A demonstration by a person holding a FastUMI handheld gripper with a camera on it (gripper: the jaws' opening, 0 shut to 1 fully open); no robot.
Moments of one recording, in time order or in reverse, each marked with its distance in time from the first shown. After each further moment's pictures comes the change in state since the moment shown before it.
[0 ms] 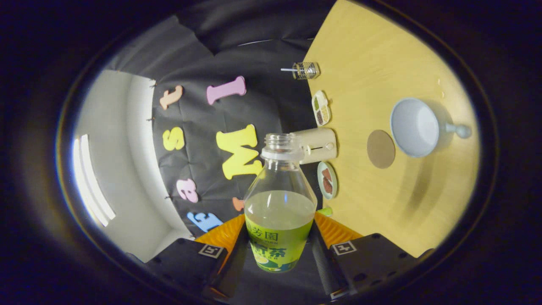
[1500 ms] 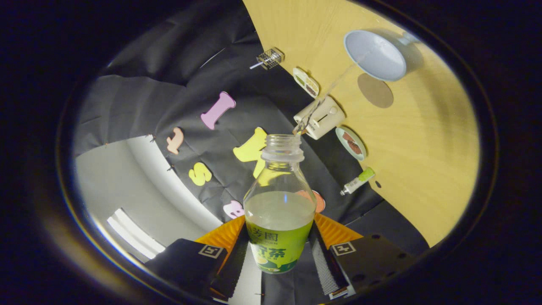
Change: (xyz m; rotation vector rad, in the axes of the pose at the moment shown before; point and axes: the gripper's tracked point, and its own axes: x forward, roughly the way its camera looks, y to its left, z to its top) arm -0.019 0.052 -0.008 0.571 0.066 0.341
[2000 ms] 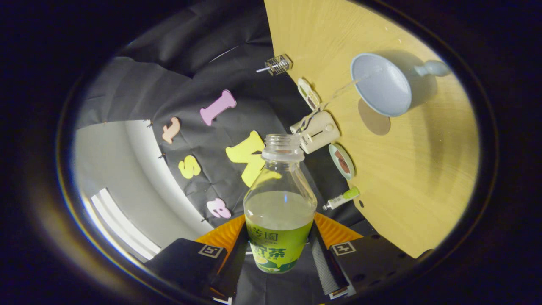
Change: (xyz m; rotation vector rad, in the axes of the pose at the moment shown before) arm -0.008 -0.033 0.030 -0.138 -0.043 -0.080
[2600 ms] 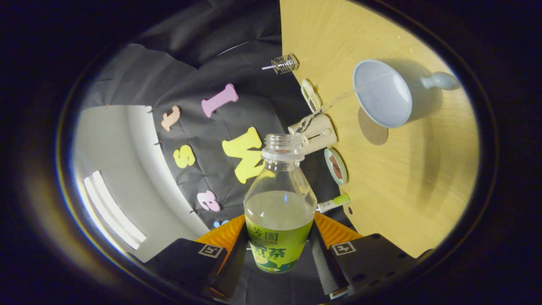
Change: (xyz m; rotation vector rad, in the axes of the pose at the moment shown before) arm -0.003 -0.024 0.002 -0.117 0.002 -0.045
